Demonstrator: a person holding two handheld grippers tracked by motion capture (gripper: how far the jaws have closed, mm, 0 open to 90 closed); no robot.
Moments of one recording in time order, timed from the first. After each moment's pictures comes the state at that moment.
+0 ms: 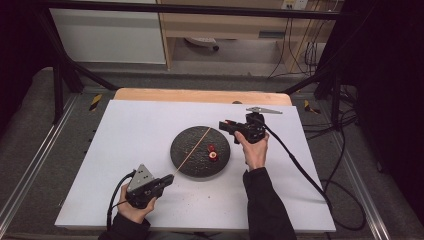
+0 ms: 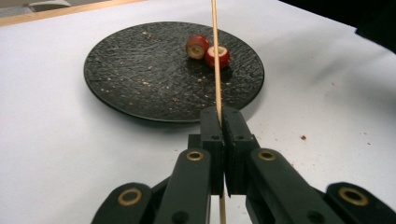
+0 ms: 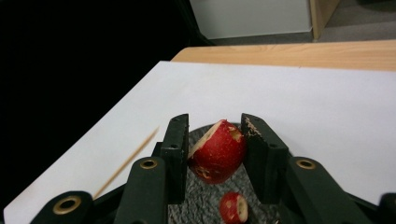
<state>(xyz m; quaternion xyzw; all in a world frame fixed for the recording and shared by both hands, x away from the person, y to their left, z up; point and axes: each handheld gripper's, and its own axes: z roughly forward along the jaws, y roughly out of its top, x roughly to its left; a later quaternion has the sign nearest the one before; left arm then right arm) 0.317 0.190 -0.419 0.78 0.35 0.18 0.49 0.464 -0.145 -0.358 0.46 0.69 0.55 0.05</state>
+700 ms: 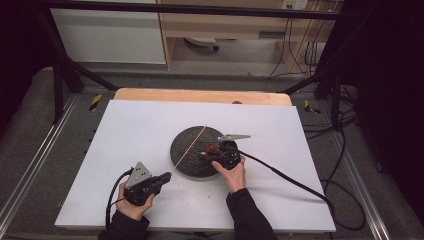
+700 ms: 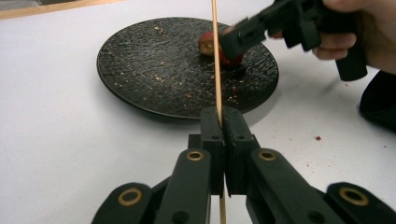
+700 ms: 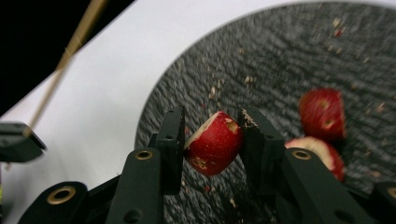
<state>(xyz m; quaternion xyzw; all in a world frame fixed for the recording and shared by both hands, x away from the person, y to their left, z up) 0.323 0.195 -0.423 0.78 0.36 0.18 0.48 0.435 -0.086 -0.438 0.42 0.76 0.49 0.00</state>
